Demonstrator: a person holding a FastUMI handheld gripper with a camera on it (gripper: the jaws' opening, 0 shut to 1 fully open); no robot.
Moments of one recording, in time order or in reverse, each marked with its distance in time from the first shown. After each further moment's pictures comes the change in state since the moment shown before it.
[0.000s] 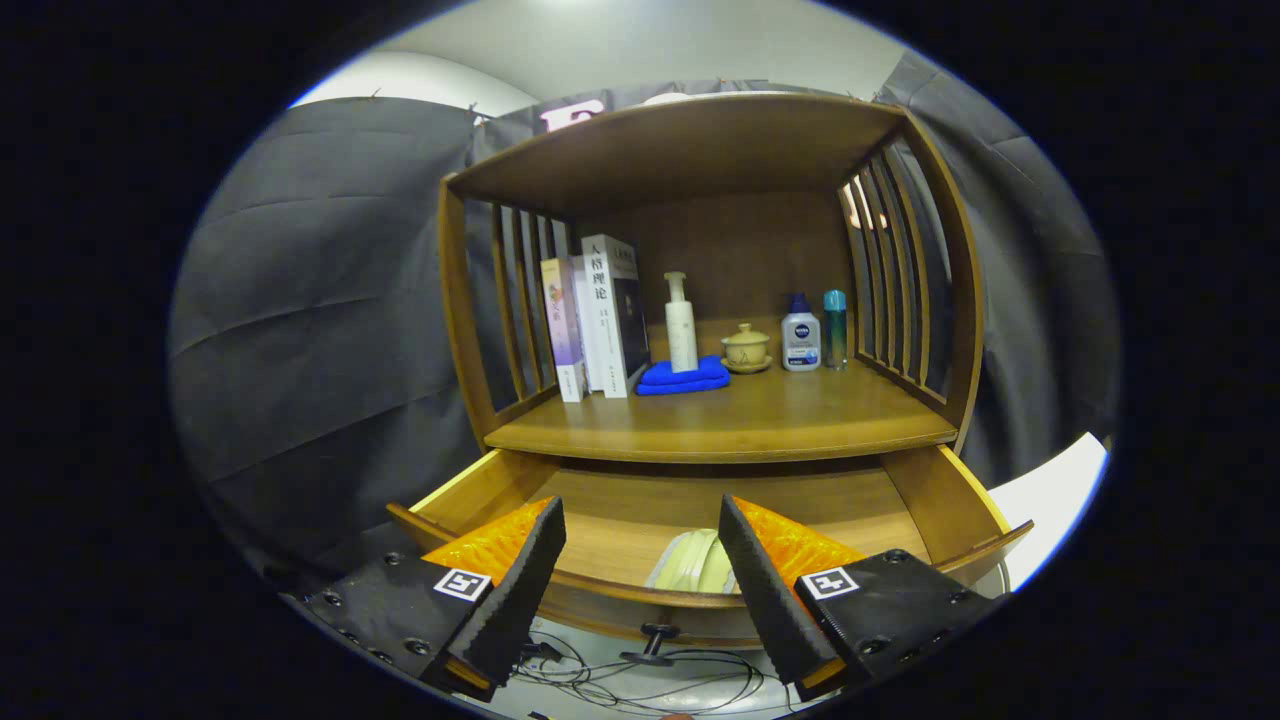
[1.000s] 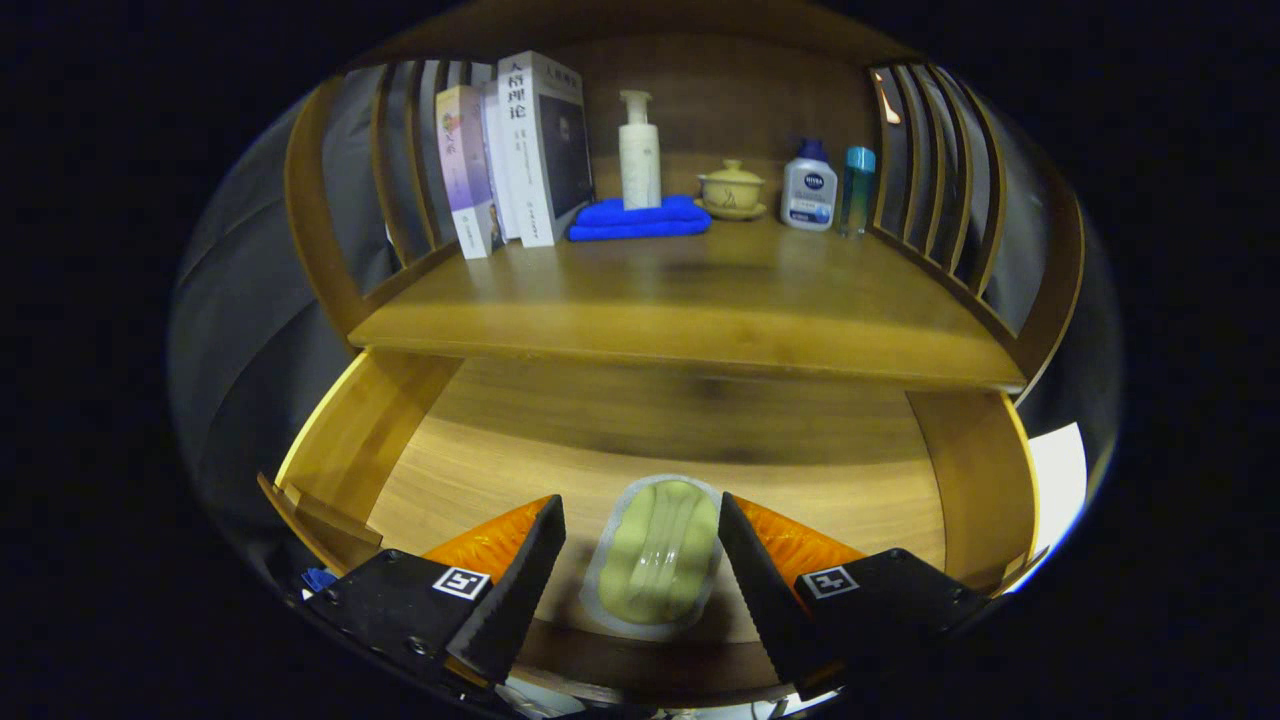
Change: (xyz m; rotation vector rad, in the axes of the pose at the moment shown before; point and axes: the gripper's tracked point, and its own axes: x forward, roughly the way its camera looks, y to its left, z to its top) arm 0.094 -0.036 -0.078 0.014 0.498 -0.130
